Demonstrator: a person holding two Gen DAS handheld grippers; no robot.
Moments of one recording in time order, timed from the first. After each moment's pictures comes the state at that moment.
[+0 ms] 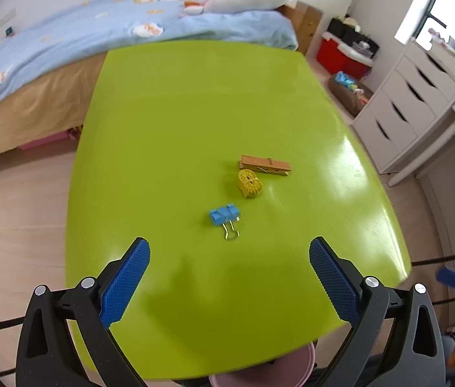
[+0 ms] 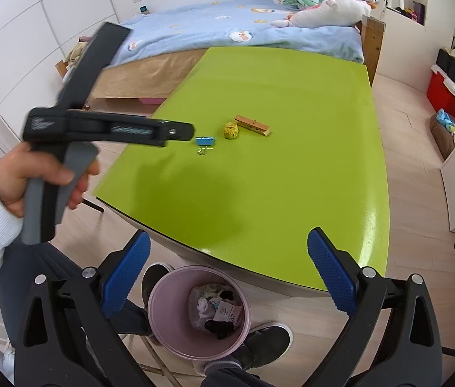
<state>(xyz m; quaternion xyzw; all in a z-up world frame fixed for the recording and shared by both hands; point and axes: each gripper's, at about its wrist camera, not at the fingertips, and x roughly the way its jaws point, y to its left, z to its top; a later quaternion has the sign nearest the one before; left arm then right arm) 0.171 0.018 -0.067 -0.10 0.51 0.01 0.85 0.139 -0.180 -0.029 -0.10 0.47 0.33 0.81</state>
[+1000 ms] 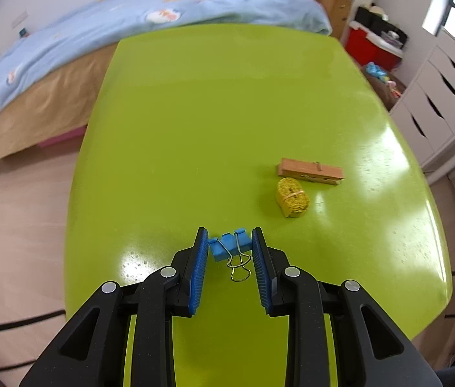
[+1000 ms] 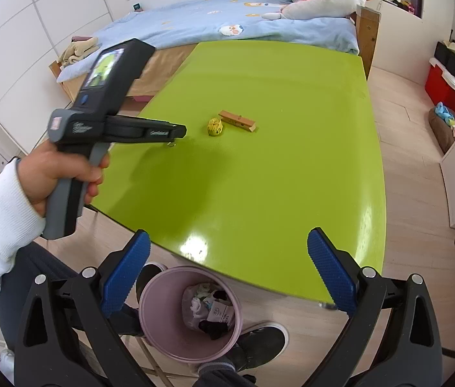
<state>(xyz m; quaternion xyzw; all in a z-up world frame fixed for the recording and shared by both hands) 0.204 0.021 -0.095 -0.06 0.52 0.05 0.85 0.161 -0.185 -0.040 -0.10 0.48 0.33 0.81</state>
